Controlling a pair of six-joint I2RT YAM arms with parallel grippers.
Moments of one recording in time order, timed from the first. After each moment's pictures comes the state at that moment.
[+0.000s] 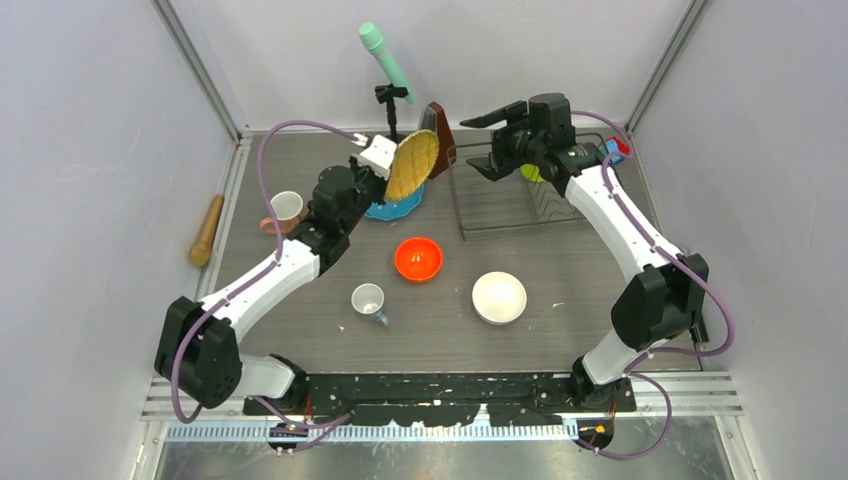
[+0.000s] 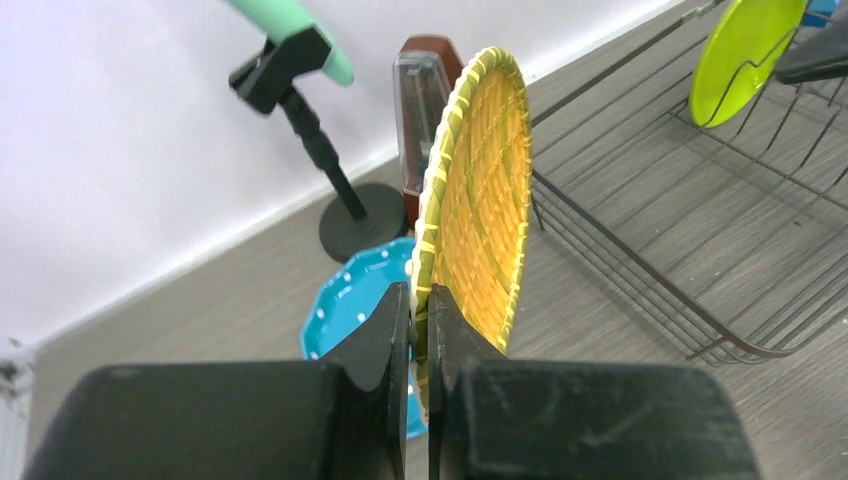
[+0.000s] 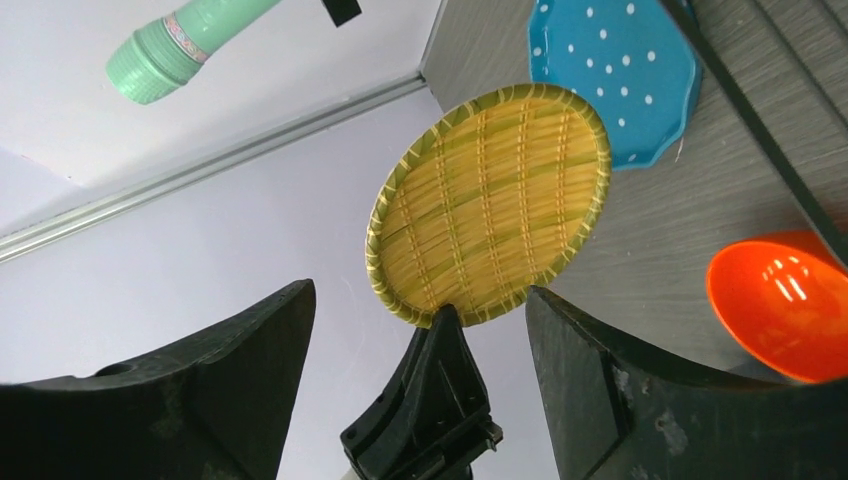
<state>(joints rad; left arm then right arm) -0.52 1.34 0.97 0.30 -0.08 0.17 0.31 1.61 1.55 -0.43 -0.27 1.52</state>
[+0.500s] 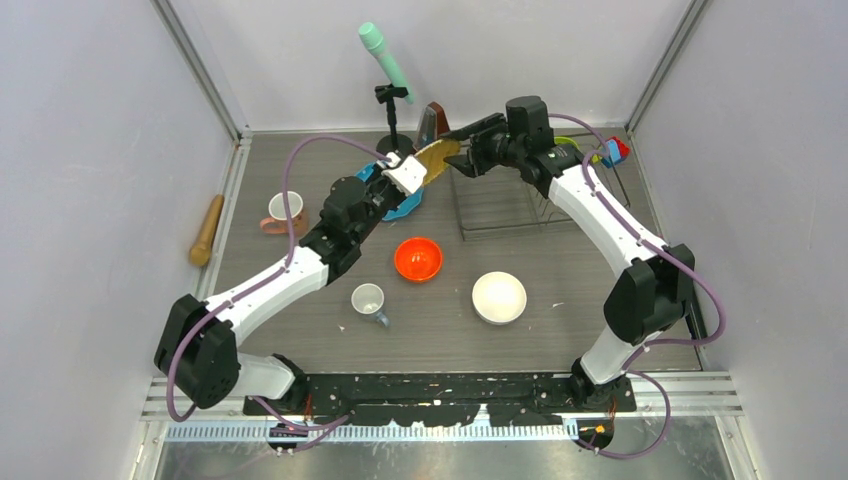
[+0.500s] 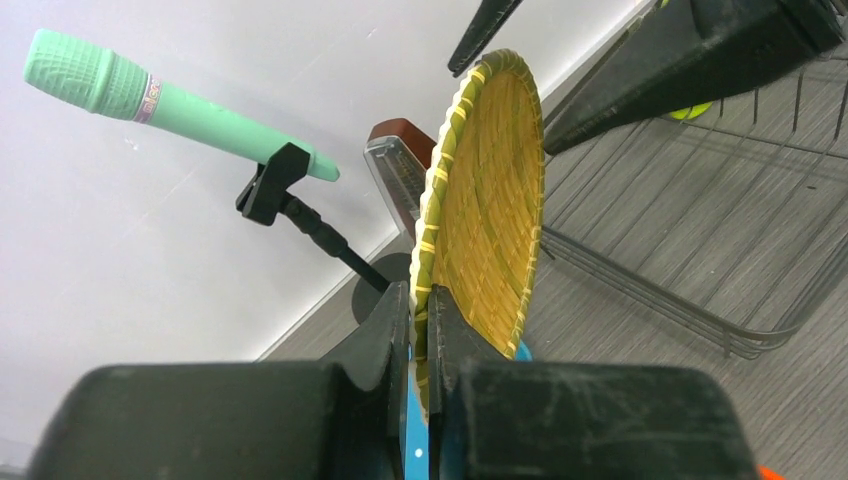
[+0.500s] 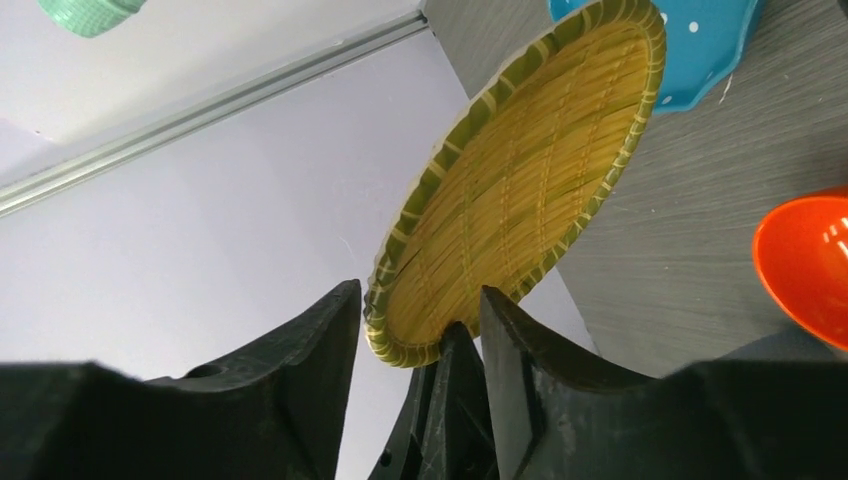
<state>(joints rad) -0.64 1.34 0.94 0.43 -0.07 0.50 0.40 1.67 1.58 -0.40 -0.30 1.58</state>
